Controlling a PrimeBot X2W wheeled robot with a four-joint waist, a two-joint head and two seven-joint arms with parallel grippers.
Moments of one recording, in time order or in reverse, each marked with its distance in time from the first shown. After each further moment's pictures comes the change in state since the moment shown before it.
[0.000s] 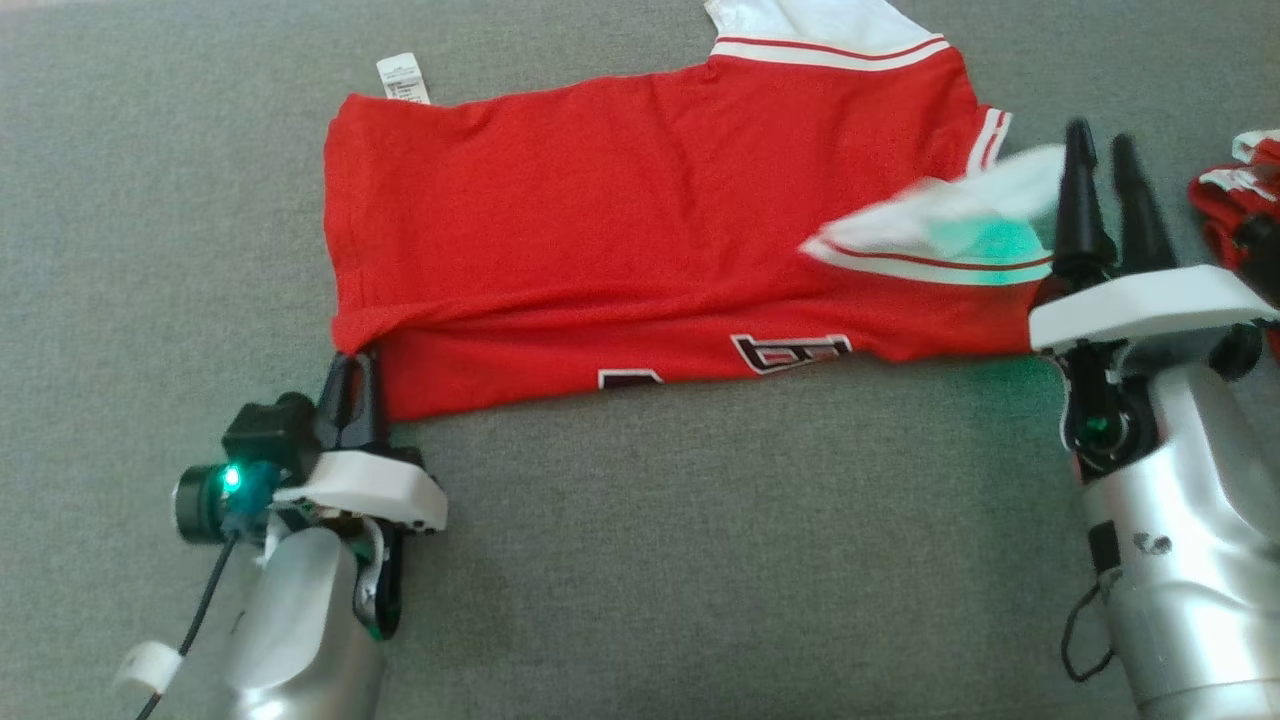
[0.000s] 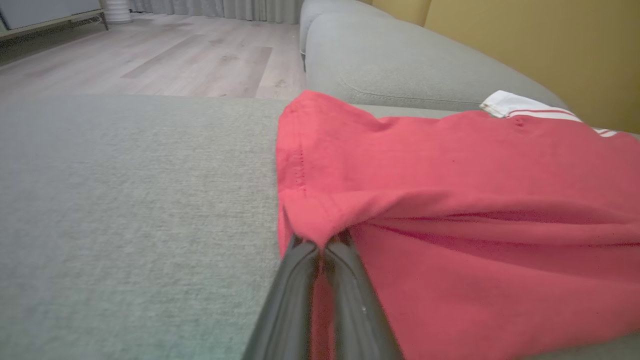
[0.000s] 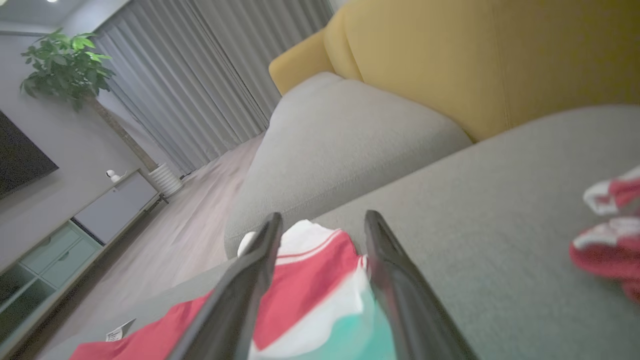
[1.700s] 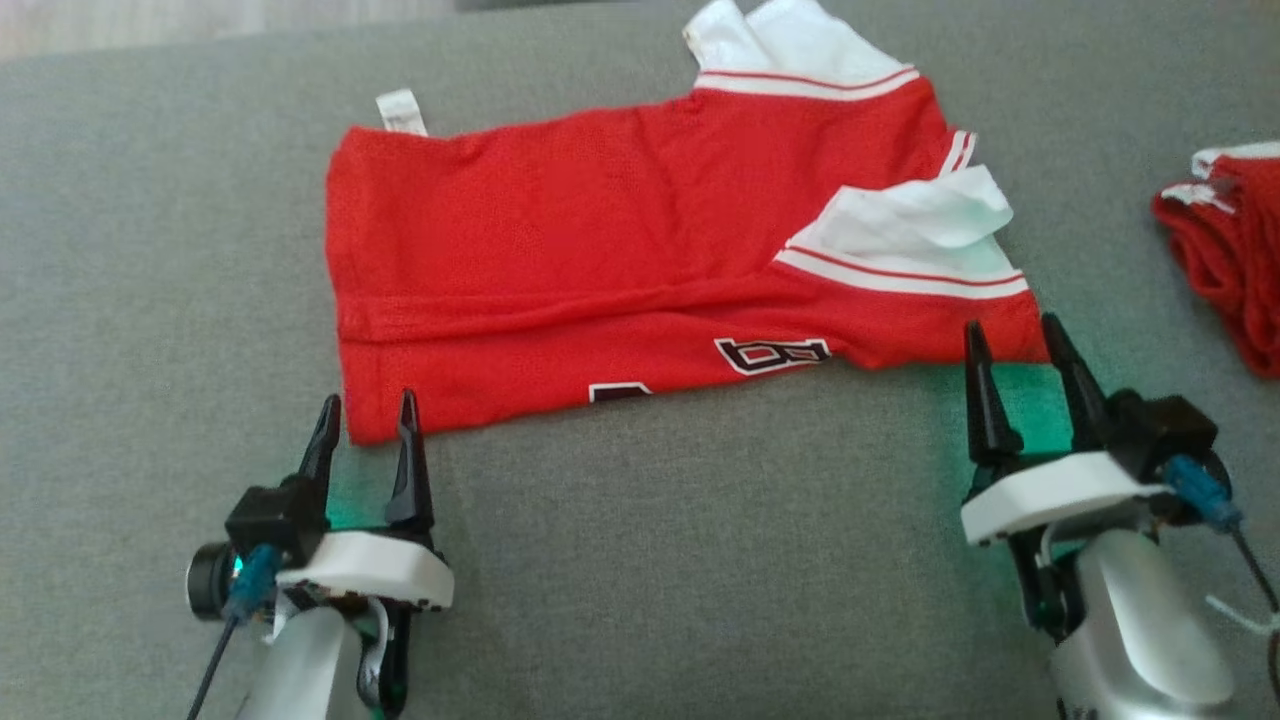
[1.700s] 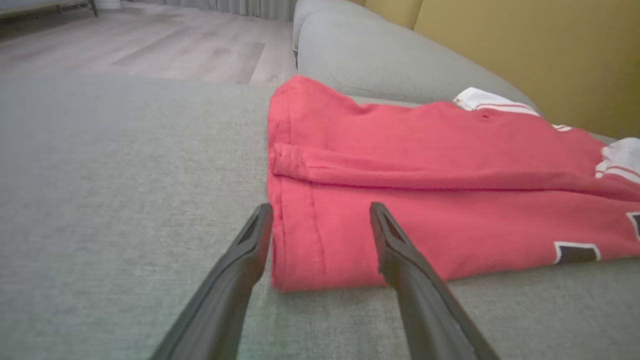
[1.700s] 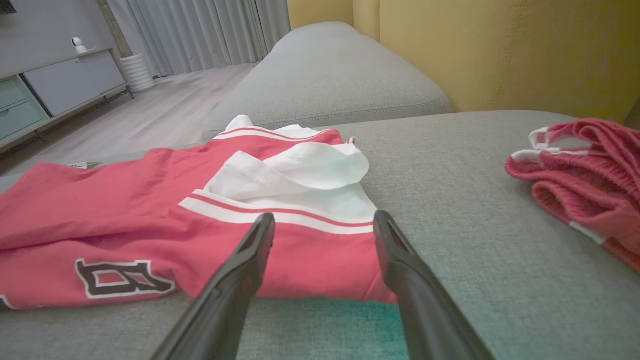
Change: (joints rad) left arm 0.175 0.002 -0.011 -0.129 -0.035 -0.010 0.000; right arm 0.291 0.062 -0.016 -0.070 -0.454 0.000 -0.080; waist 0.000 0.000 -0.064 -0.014
